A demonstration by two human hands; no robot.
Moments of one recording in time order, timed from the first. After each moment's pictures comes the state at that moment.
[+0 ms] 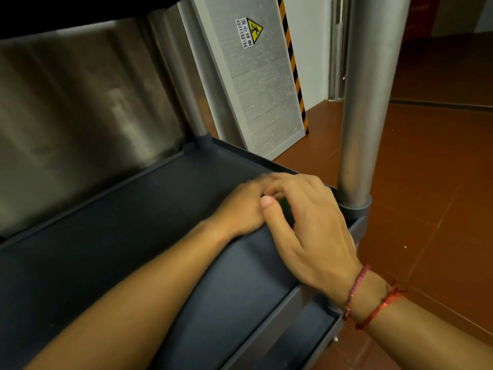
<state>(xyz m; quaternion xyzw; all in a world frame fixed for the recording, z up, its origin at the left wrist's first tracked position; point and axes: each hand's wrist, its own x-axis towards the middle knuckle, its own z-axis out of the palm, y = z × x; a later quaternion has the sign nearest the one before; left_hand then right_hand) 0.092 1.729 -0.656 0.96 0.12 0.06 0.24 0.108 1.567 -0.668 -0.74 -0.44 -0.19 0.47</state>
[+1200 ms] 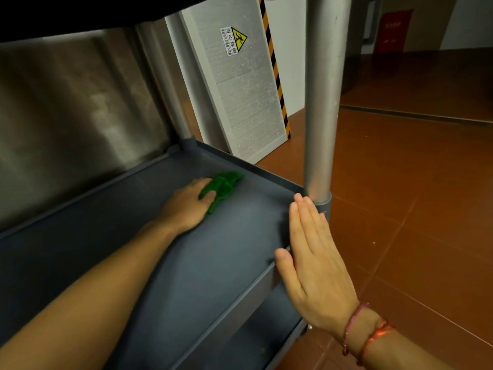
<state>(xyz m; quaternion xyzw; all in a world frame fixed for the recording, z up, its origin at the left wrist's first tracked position) 0.060 1.778 -0.664 0.94 0.26 0.07 0.19 0.087 1.506 -0.721 -0.83 -0.43 -0.15 0.32</state>
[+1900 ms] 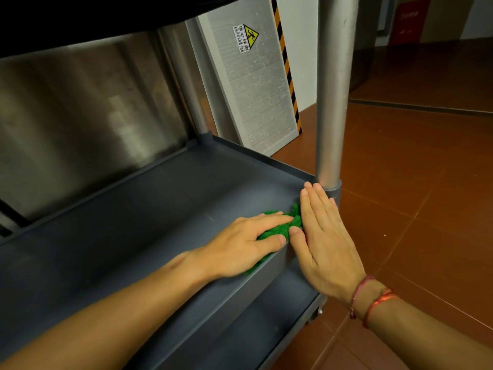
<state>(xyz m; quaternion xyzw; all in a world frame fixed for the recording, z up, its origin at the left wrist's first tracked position) -0.008 1.659 -0.649 0.96 0.03 0.01 0.28 0.085 1.504 -0.716 -0.84 -0.42 -0.12 0.31</state>
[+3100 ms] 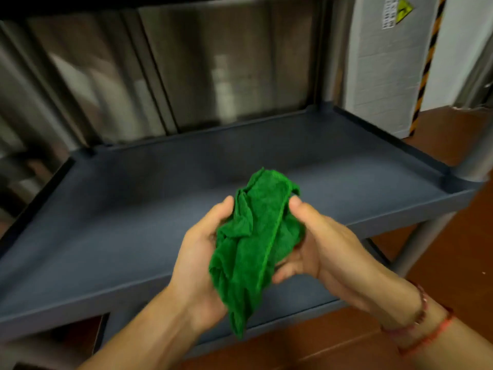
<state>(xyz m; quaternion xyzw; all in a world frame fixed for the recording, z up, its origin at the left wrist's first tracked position) -0.256 1.599 -0.616 0.36 0.24 0.29 0.86 -0.110 1.538 -0.630 -0.49 -0.36 0.56 0.57</state>
